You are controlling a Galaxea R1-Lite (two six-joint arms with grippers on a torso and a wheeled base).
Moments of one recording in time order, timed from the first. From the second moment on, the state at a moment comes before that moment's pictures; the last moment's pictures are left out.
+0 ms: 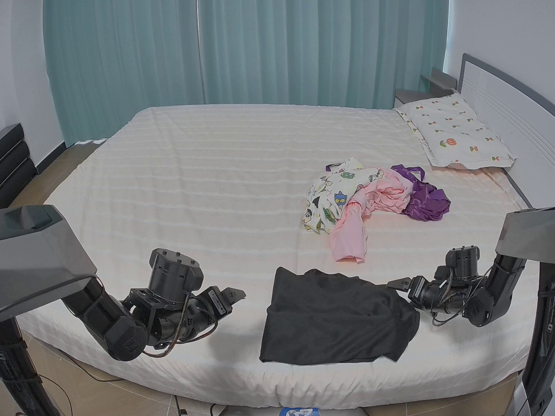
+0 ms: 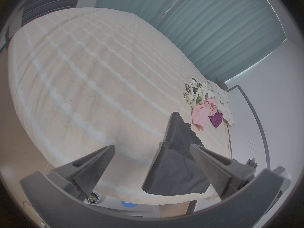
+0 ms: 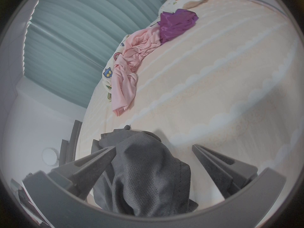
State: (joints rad) left arm -0.52 2.02 -0.59 -0.72 0.06 -0.96; right arm 0.11 2.29 -0.58 -1.03 0.28 0.71
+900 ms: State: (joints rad) left arm -0.57 2.23 -0.86 -0.64 0.07 -0.97; right arm 0.15 2.31 -0.60 -1.02 0.25 0.76
